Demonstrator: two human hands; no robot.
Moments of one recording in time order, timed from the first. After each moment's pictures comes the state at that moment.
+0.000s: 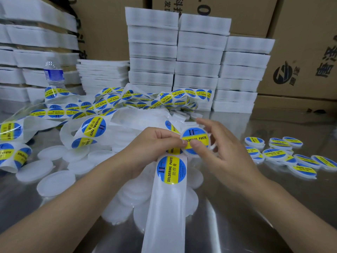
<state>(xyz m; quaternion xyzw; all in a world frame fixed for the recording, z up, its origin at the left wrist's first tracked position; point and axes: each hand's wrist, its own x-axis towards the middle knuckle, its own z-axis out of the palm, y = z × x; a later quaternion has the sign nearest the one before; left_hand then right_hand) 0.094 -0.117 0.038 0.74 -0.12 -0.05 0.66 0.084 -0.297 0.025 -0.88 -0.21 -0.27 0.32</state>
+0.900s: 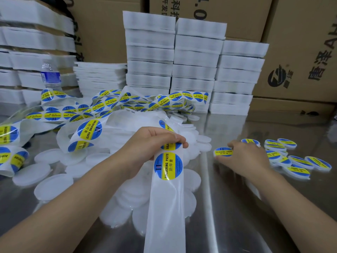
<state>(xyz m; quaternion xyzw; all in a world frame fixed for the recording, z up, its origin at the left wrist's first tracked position) 0.096 -0.112 0.040 0.72 -0.16 -0.04 0.67 0.143 -0.358 0.003 -0.98 0.09 -0.19 0.00</state>
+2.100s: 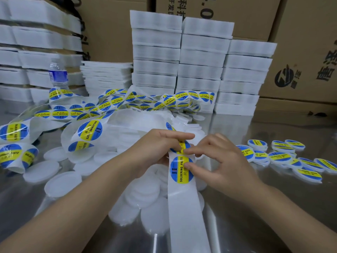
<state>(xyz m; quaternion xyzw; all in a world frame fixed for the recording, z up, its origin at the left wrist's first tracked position) 0.101 -0.111 0.040 0.74 -0.14 -0.09 0.66 0.081 -0.287 0.019 -0.83 -0.36 -0.34 0.26</state>
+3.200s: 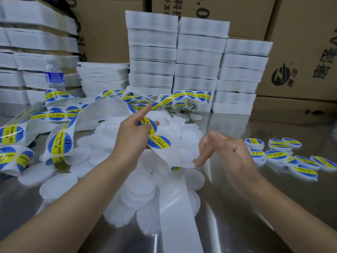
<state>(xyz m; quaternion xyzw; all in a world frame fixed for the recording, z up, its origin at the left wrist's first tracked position) 0.113 -0.102 0.040 0.68 0.00 0.18 0.71 0.075 -0.288 0.029 -0.74 -0.30 -0.18 0.57</state>
